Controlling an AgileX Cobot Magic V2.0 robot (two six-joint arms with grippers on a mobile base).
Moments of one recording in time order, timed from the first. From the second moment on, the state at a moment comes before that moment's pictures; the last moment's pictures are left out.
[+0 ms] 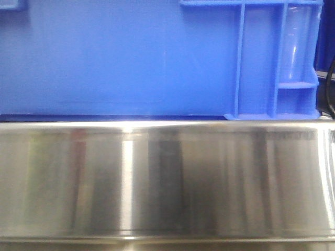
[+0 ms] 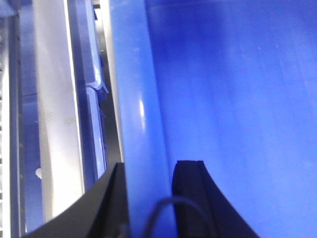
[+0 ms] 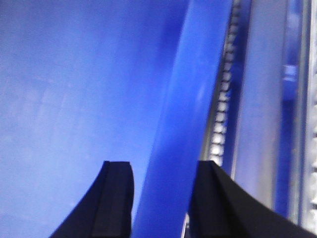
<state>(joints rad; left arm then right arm) -0.27 1.74 -1.84 0.08 1.22 -0.12 0.31 1.73 -1.81 0.00 1.25 0.22</state>
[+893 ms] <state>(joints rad) -0.27 1.53 -1.83 0.07 1.24 -0.13 0.32 1.63 -1.97 0.02 1.28 0.22</state>
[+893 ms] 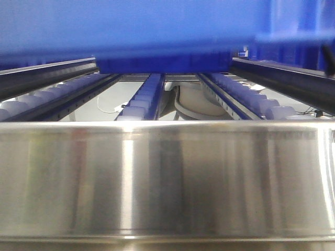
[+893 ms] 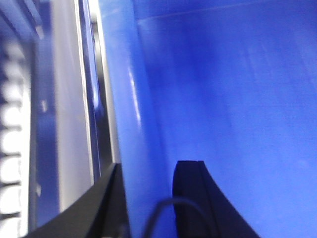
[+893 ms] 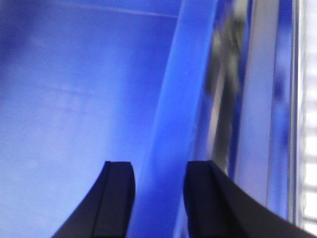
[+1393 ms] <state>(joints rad) -0.27 1.47 -1.83 0.06 1.19 -0.15 0.33 1.60 -2.01 0.02 1.29 0.22</state>
